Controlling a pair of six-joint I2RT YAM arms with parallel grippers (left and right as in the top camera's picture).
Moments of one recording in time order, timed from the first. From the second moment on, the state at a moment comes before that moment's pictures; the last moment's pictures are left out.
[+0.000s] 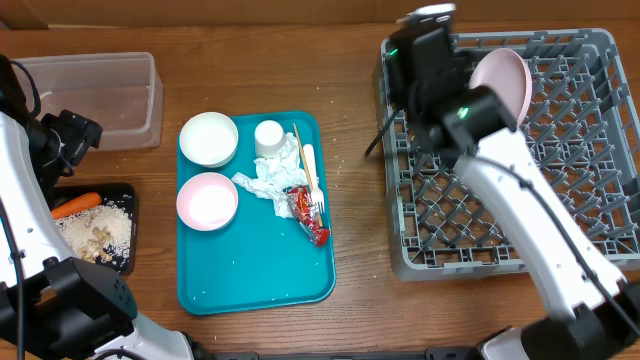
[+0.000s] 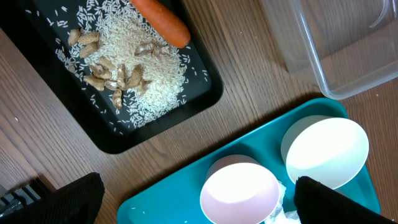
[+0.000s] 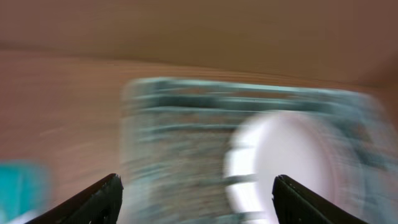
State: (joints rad) left arm 0.49 1.80 1.89 -1.50 -0.01 -0.66; right arm 0.47 1.65 1.67 -0.79 0.49 0.17
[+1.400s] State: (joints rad) left arm 0.49 1.80 1.89 -1.50 -0.01 -0.66; right arm 0.90 2.05 1.64 -0.59 -0.36 0.69
